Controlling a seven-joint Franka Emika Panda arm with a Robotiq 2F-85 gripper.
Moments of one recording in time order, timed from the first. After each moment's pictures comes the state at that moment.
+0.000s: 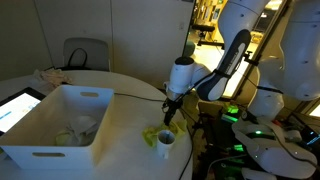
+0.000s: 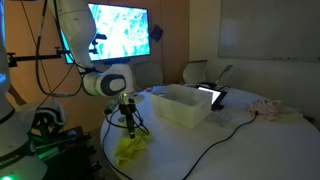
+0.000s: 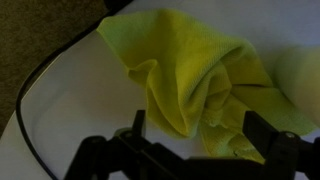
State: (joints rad) arm 0.12 0.24 -0.08 -2.66 -0.40 2.87 0.69
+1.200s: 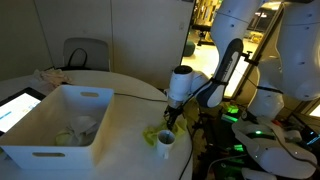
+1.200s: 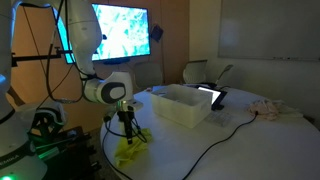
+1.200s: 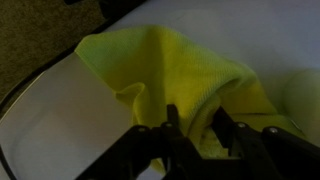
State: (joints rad) arm 0.12 0.34 -0.08 -2.65 -0.40 2.93 0.69
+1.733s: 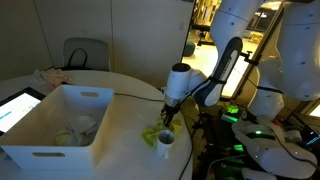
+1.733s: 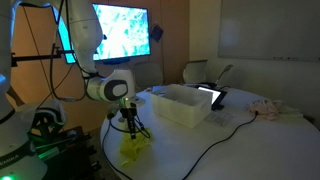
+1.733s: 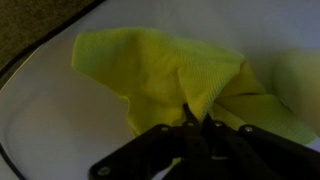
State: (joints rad) arm 0.13 0.33 -0.08 -2.61 -0.40 2.93 0.69
